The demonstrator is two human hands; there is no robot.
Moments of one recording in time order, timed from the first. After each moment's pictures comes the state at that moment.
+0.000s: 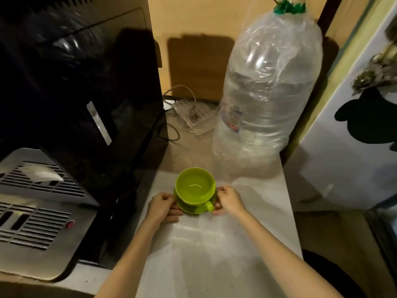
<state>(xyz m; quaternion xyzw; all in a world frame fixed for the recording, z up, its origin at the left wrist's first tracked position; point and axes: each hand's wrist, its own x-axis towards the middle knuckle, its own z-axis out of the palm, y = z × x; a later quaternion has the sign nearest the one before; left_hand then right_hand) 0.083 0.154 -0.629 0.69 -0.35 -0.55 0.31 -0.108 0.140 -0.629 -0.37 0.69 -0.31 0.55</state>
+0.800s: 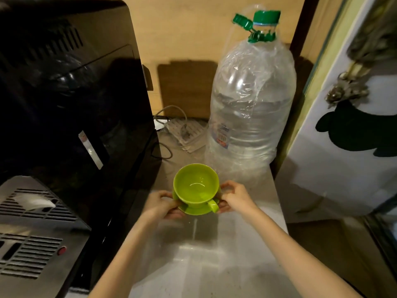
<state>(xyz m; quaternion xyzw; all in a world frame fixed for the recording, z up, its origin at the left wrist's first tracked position) 0.059 0.145 -0.543 0.62 -0.40 -0.60 0.33 -0.139 0.140 -0.556 -0.40 0.63 -0.36 0.56</state>
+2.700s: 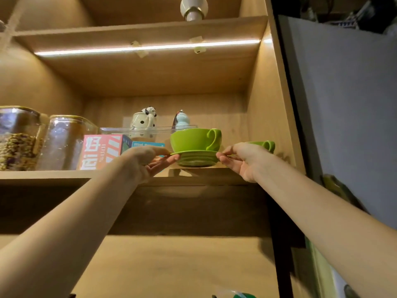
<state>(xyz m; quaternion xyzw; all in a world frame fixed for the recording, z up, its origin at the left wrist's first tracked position) 0.005 0.005 0.011 0.29 -0.58 -0.48 0.59 -0.188 0.021 0.020 -0.47 0.35 -0.72 0.38</state>
